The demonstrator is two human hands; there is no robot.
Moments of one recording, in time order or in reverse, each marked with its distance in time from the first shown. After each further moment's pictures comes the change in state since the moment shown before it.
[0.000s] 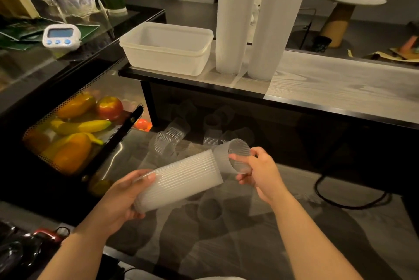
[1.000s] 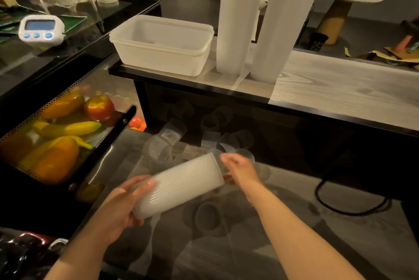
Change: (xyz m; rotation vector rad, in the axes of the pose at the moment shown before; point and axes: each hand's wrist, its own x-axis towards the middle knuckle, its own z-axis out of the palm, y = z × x) left_hand 0.032 -0.011 0.001 -0.030 -0.019 -0.003; right_hand 0.053 0.025 0.025 -0.323 0.028 0.119
